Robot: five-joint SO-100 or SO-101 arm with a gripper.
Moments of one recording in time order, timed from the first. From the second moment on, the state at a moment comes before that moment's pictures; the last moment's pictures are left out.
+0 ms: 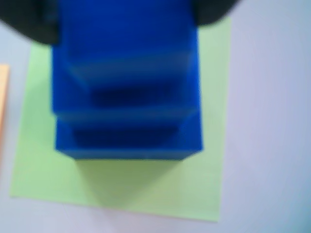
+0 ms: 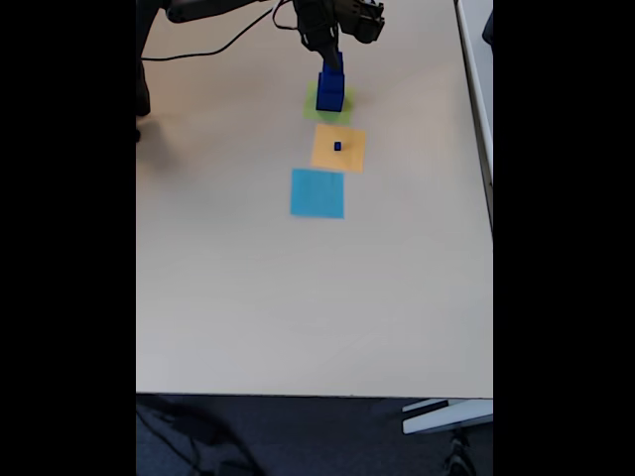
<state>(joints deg) -8.3 63.9 50.6 73.6 100.0</state>
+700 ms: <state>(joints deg) -8.1 63.9 48.1 74.2 97.0</state>
